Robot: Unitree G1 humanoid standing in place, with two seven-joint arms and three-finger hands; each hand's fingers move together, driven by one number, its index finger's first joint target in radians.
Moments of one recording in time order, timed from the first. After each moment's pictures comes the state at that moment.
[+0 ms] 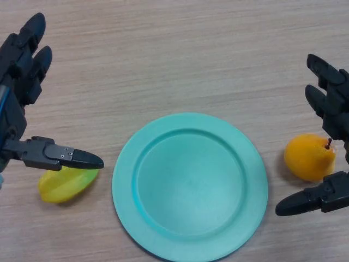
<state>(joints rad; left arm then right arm) -0.10 0.33 0.25 -0.46 -0.19 0.32 -0.23 0.01 -0.25 -0.12 -0.78 0.02 0.62 0.32</state>
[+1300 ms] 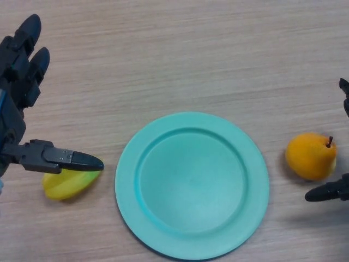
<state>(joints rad) -0.08 0.32 0.25 -0.49 -0.23 0.31 -0.20 -0.13 -0.36 -0.20 0.23 -0.13 -0.26 0.21</state>
